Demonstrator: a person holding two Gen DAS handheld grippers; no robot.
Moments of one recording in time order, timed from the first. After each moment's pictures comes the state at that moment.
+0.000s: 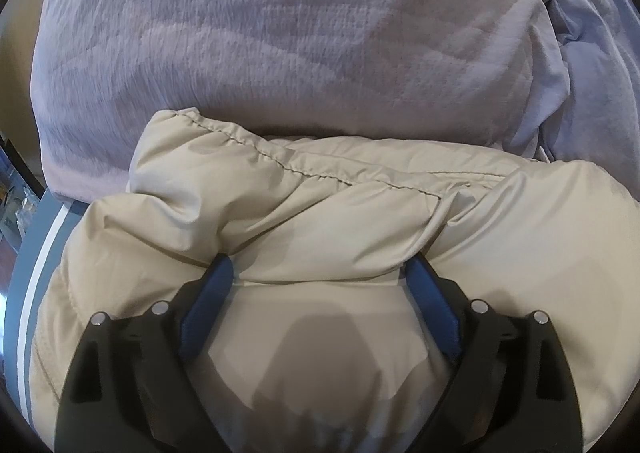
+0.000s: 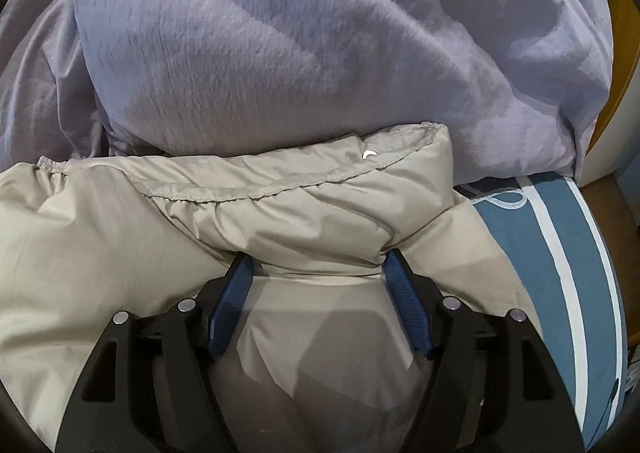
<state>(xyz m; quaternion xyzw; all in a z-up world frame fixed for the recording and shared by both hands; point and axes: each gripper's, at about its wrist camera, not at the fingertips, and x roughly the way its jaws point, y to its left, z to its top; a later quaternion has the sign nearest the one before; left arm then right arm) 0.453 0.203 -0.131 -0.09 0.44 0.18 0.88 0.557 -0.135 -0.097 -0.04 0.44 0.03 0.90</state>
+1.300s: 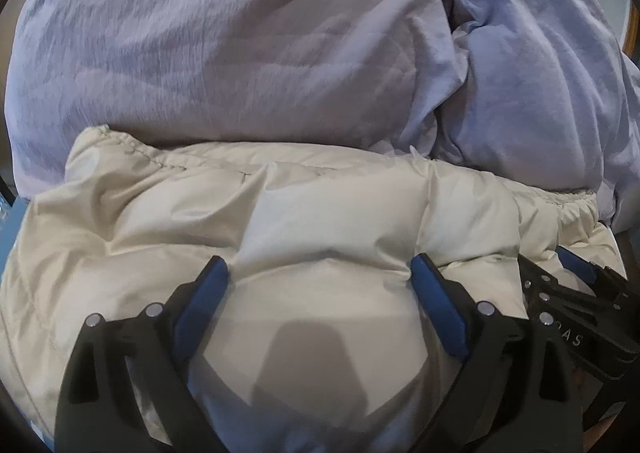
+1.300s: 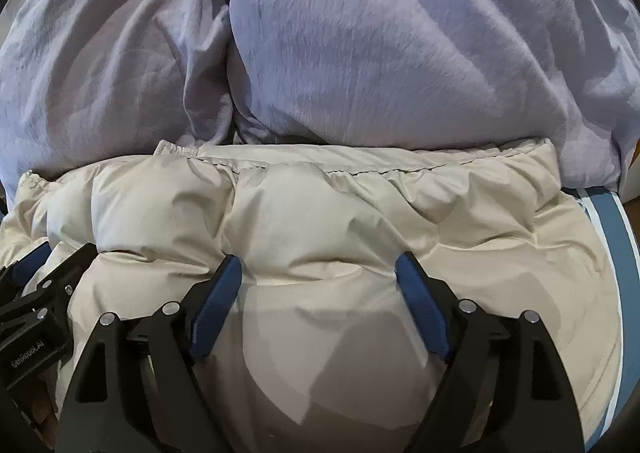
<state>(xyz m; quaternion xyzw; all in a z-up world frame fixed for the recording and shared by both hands) 0.463 0.120 -0.125 -0.11 0.42 0.12 0.89 0.533 -0.049 -0.095 -0.03 0.43 0.12 0.89</state>
